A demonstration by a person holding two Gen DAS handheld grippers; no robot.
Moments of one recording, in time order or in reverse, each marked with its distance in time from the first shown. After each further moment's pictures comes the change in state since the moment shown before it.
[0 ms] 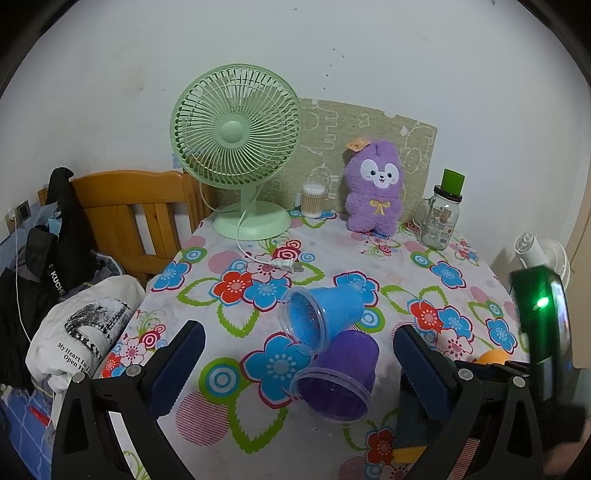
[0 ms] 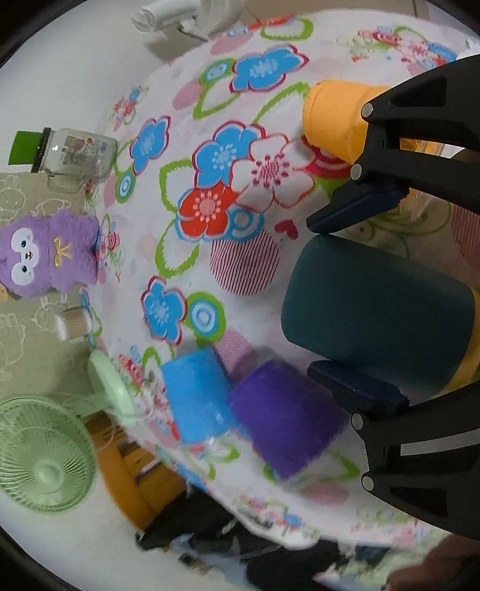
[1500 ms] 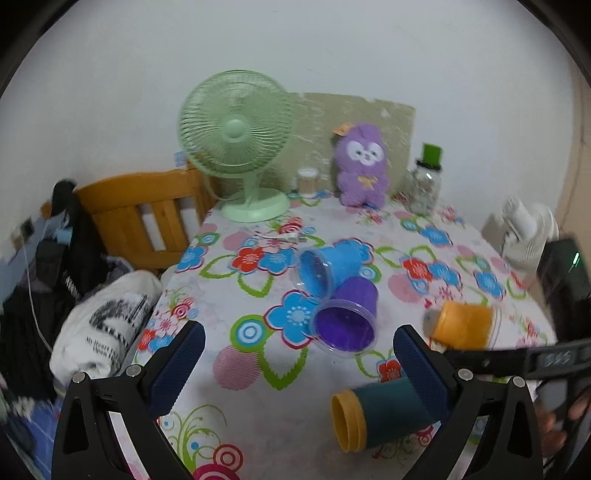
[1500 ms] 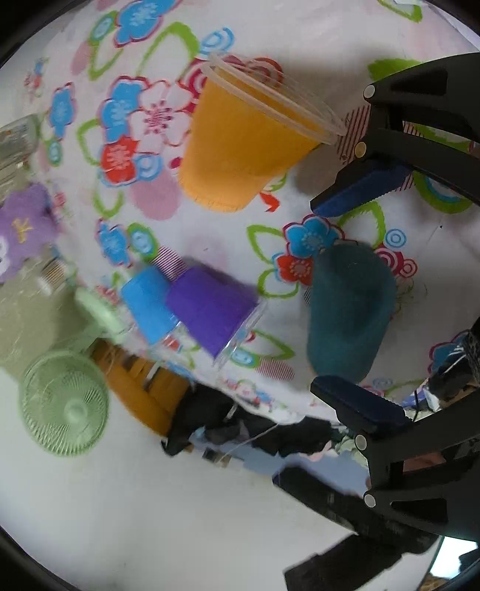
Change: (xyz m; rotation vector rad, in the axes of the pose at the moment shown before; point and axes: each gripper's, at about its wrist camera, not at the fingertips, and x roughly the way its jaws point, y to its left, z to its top) left arm -0.056 0.003 -0.030 0.142 0.057 -0.011; right arm -0.045 -0.019 -0.061 0.121 0.039 0.439
